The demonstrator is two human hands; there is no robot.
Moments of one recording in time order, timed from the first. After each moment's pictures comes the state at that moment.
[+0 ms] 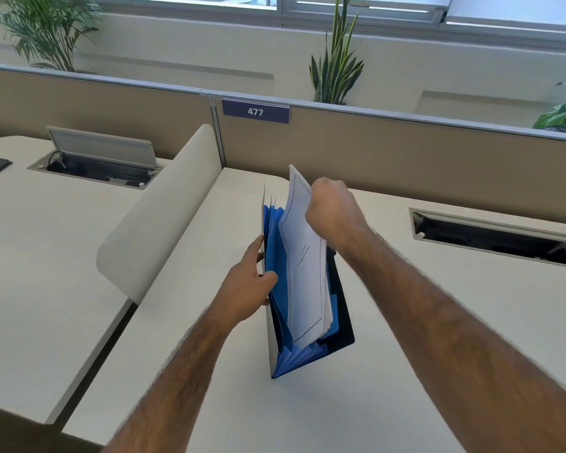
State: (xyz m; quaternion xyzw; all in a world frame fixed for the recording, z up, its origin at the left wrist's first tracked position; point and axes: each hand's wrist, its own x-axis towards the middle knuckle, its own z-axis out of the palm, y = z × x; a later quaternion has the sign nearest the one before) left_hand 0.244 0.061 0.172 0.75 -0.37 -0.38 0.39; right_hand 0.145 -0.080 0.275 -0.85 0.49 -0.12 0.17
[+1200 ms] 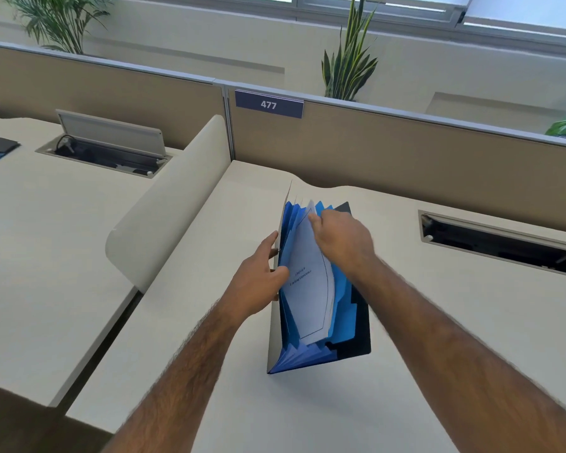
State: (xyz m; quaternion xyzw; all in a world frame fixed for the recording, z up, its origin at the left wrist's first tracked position) left_hand 0.244 0.065 0.177 0.74 -0.37 -0.39 0.40; right_hand 0.139 -0.082 0.207 -0.87 0.47 -0.06 0.11
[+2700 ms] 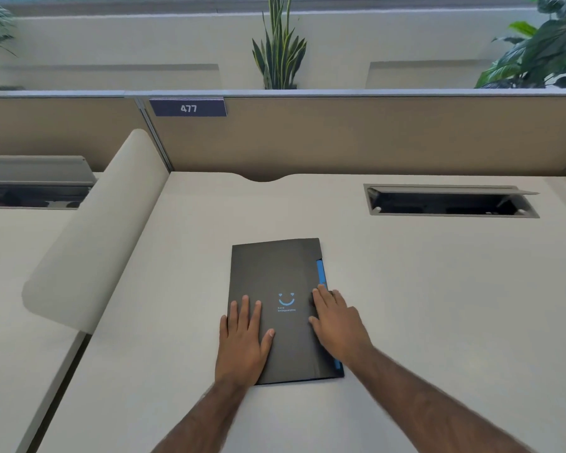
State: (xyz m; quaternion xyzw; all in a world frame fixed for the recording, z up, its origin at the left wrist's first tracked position) left_hand 0.178 0.068 -0.019 0.82 -0.55 -0.11 0.04; right_hand -0.014 -0.053 0.020 -0.86 0.48 0.07 0.14
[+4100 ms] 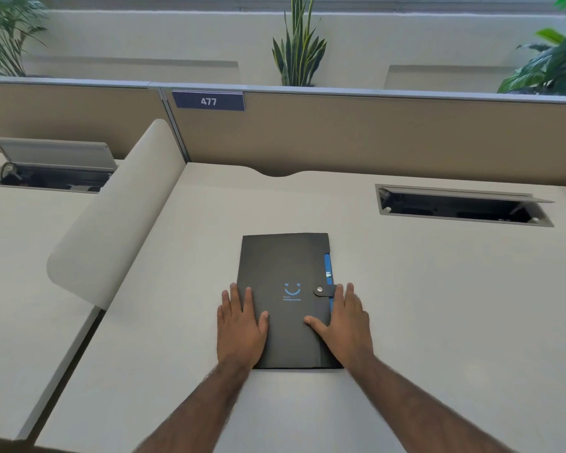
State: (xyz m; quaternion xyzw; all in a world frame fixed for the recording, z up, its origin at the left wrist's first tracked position) left_hand 0.174 0.068 -0.004 0.88 -0.46 -0.12 0.09; right_hand -0.022 -0.033 0.005 -0.80 0.58 0.00 0.16
